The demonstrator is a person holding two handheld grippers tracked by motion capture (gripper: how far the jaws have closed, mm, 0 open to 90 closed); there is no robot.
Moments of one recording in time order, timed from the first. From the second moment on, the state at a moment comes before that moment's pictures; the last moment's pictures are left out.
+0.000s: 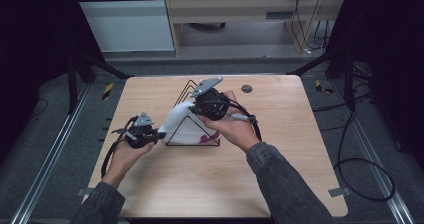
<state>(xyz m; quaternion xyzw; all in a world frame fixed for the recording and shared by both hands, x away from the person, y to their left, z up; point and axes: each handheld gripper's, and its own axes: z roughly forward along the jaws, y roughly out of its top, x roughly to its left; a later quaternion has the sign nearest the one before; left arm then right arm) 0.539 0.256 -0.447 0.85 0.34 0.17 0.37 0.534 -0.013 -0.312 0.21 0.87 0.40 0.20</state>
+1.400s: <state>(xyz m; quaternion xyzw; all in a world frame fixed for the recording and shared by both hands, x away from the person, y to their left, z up) 0.514 0.270 -0.429 0.80 0.40 0.20 0.40 0.531 -0.010 -0.318 0.22 0.86 0.41 0.19</state>
